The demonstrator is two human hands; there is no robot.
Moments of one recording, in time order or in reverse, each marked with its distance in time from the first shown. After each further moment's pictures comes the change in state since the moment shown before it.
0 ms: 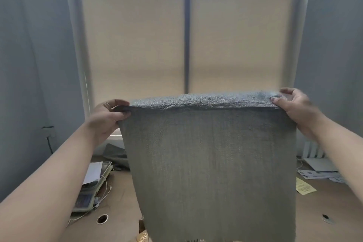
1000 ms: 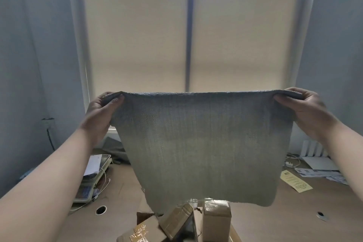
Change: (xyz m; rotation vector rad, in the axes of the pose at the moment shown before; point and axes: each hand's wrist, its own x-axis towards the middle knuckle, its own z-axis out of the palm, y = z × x) left_hand -0.010 -0.013 -0.011 -0.008 0.057 0.204; right_hand -0.022 -0.012 -0.003 0.224 -0.158 -0.139
